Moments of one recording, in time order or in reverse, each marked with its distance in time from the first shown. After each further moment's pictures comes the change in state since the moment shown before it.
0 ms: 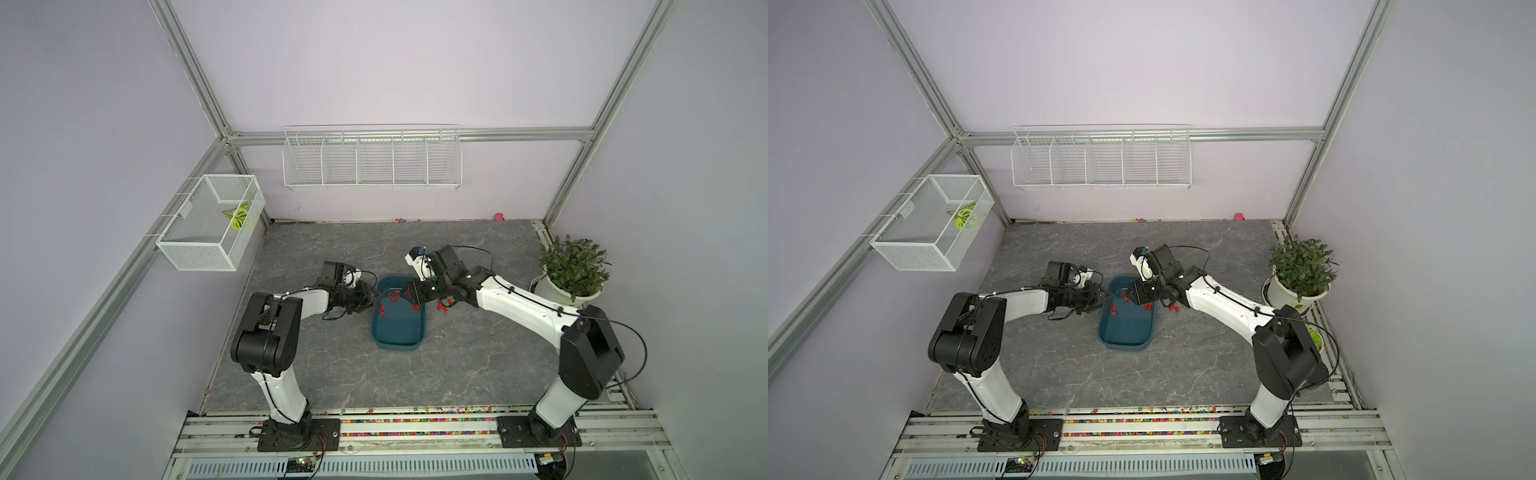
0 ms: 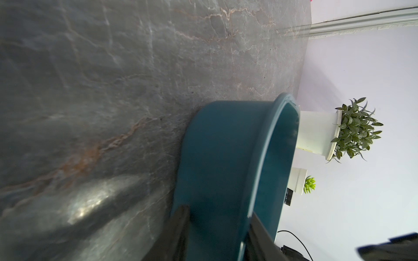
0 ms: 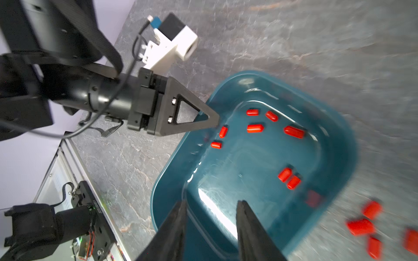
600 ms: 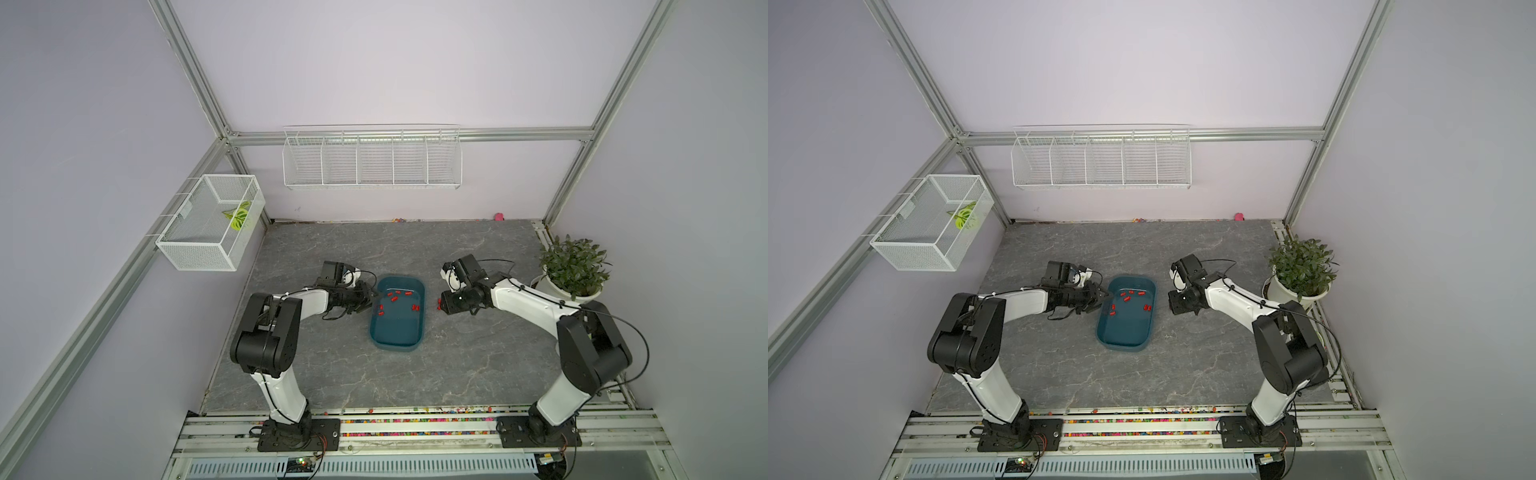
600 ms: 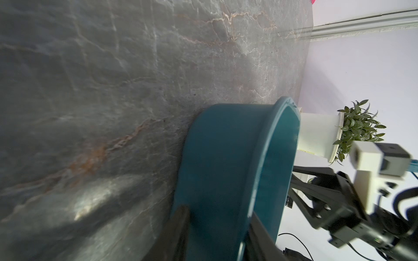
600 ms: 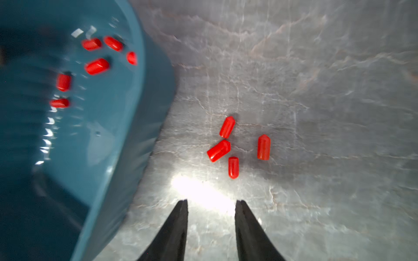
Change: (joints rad) left arm 0.000 -0.006 0.000 -0.005 -0.016 0.000; right arm -0.208 -0.075 -0.215 -0.116 0.169 -0.145
